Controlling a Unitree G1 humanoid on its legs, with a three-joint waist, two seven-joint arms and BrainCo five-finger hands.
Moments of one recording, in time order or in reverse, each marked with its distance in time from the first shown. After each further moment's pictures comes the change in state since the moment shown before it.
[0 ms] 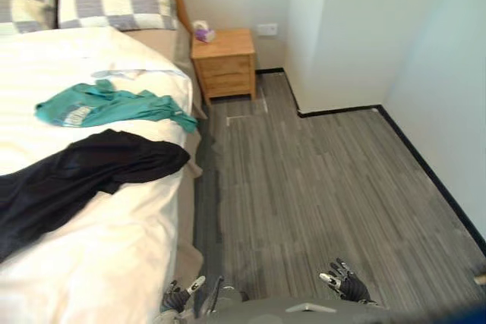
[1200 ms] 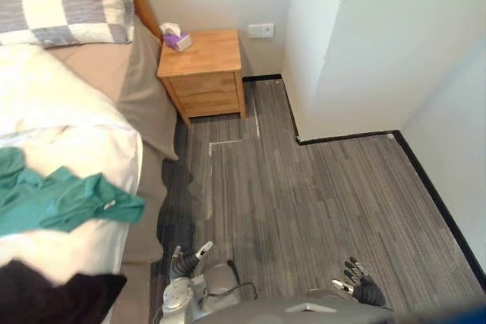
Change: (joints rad) left arm -0.087 -0.068 0.060 -0.076 0.052 -0.135 0.055; right arm 0.100 -0.030 -0.003 -0.038 -0.085 -0.254 0.010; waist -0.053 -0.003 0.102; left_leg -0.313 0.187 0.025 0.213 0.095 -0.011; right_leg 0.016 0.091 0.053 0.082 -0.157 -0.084
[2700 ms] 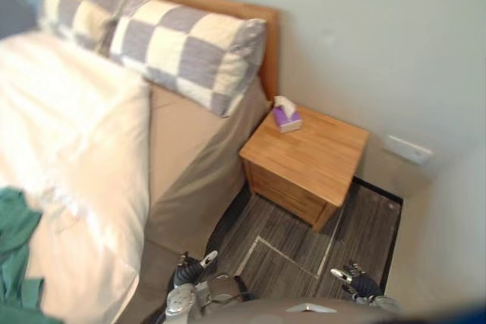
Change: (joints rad) left arm 0.010 0.010 -0.021 0.029 0.013 0.060 0.042; right arm -0.169 -0.003 -0.044 0.095 0.082 0.318 -0.038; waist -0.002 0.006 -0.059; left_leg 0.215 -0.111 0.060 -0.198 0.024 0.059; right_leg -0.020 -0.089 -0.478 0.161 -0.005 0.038
